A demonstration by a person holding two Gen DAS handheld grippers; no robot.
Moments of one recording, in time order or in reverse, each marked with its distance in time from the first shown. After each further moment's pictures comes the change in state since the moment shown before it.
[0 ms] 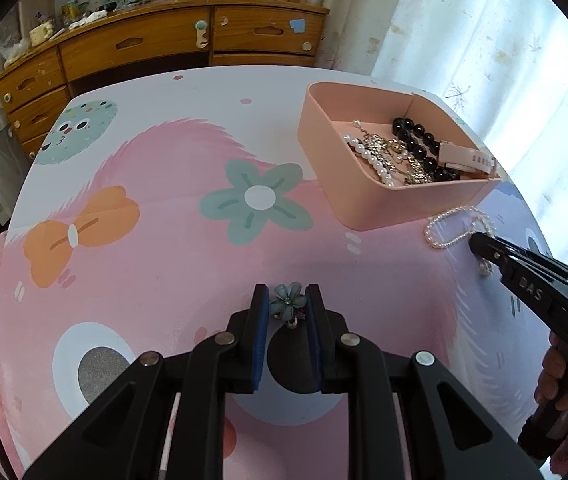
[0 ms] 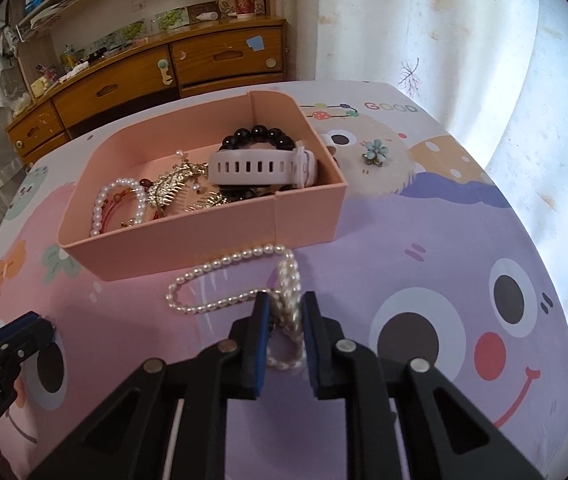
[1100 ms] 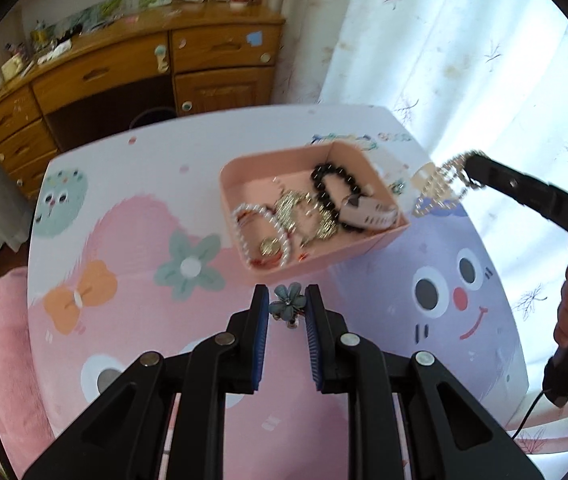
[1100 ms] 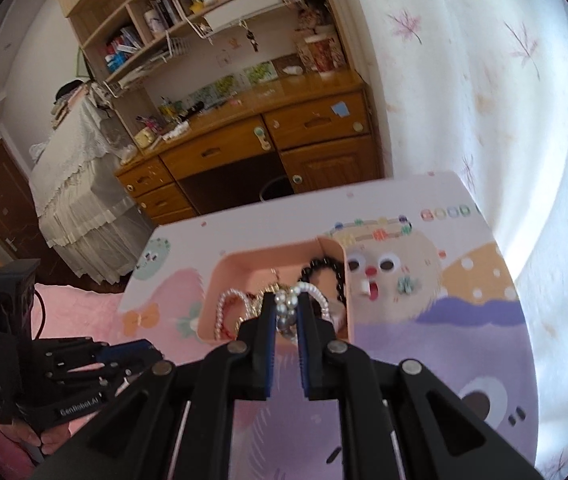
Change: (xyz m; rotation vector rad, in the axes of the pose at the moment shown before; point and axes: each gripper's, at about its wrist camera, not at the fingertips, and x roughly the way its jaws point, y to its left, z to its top) left arm -0.072 -0.076 0.070 0.077 0.050 -0.058; right arm -0.103 -0.056 0.104 -0.065 -0.129 0.437
